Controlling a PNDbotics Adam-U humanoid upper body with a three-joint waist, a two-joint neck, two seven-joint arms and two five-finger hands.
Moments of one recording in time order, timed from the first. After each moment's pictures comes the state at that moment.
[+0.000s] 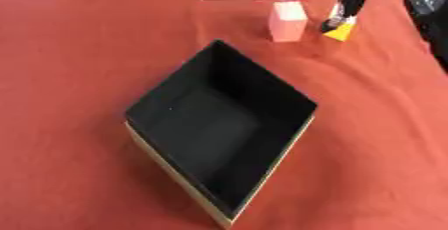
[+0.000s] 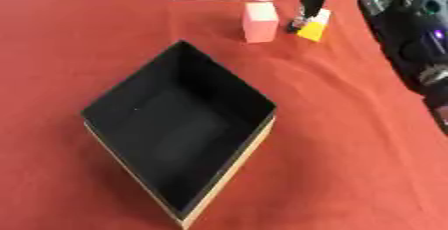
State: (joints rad) left arm -0.35 0.26 0.05 -1.99 -0.07 -0.20 0.44; right arm -1.11 -0.74 0.25 -1.14 0.78 -0.17 0.91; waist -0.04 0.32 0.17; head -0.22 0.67
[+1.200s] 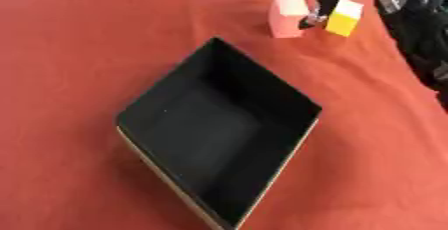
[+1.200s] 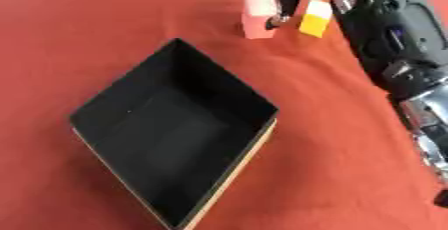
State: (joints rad) left arm -0.35 0.28 0.05 -1.99 -0.07 -0.20 0.44; right arm -1.20 -0.64 0.19 -0.98 0.91 -0.14 0.88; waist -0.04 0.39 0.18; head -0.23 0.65
